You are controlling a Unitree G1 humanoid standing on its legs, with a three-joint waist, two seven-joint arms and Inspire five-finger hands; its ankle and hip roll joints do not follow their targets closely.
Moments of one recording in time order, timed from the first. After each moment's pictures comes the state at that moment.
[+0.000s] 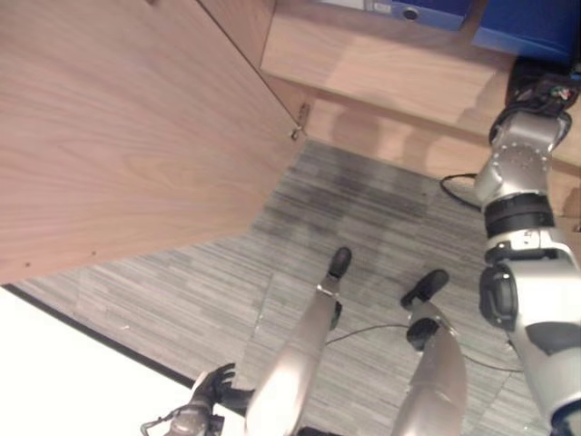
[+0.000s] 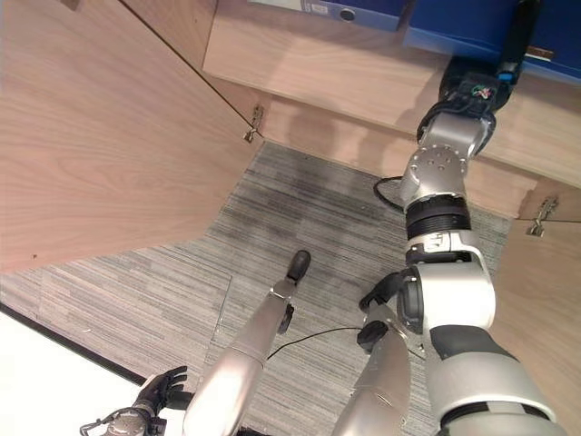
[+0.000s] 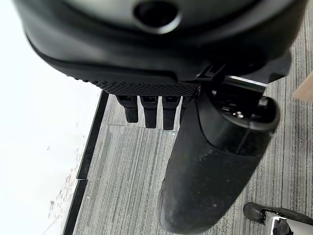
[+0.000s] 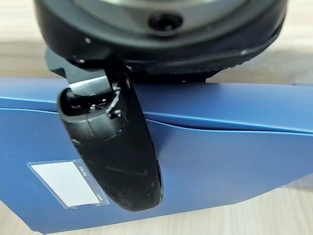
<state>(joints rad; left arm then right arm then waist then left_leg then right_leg) 0.02 0.38 -0.35 0.92 -0.31 -0.03 0.07 -1.28 -0.47 -0.06 0.85 1.66 -0.51 -0.22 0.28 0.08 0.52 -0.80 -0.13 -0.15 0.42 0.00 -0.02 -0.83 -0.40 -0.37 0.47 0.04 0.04</state>
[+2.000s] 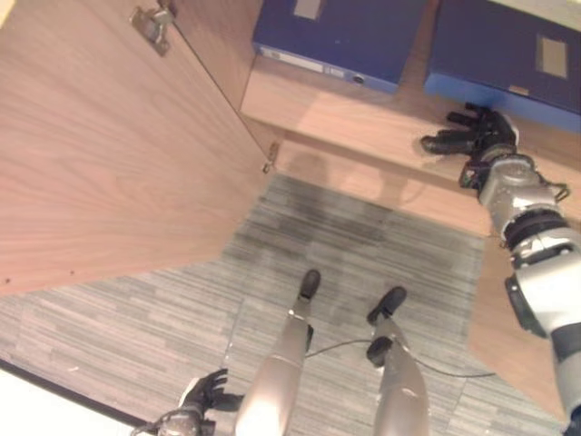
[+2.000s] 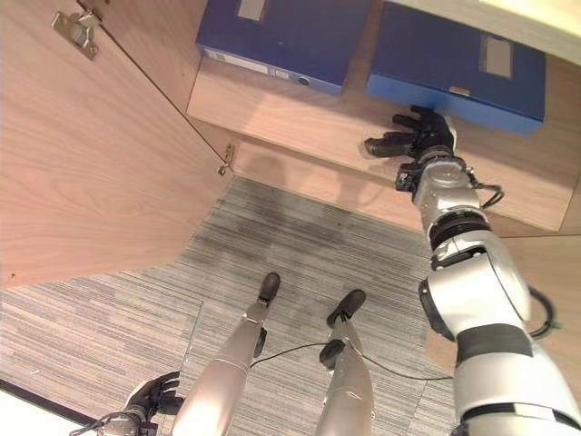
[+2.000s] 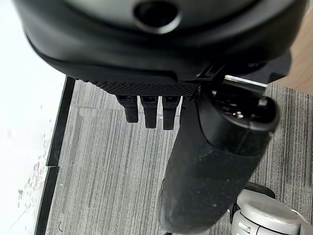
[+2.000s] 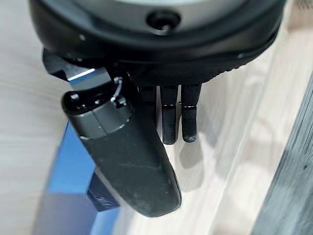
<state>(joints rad) 0.02 0.40 -0.31 0.98 -0.29 -0.05 0.03 -1.30 -0.63 0.54 1.31 0.65 0.03 -0.07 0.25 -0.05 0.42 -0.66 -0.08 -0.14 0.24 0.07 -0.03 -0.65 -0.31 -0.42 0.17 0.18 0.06</state>
